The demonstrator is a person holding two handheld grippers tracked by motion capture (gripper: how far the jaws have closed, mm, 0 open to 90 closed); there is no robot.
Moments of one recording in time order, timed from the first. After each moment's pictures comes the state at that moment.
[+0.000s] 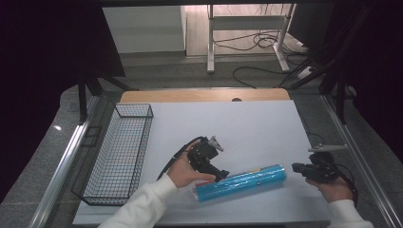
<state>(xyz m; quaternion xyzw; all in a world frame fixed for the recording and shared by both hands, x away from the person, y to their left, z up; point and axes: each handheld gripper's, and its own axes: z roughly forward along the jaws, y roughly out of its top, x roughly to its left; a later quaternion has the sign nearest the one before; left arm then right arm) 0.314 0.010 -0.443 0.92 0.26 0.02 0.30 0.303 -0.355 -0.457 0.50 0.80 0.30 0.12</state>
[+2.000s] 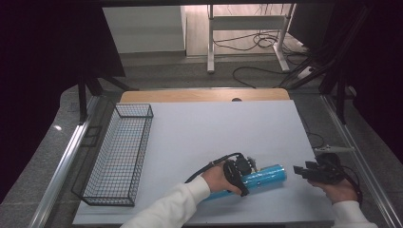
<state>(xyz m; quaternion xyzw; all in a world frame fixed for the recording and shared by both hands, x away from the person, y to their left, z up) 0.316 -0.089 -0.497 0.97 0.18 -0.05 0.17 0.302 -0.371 -0.461 0.53 0.78 0.30 0.14</state>
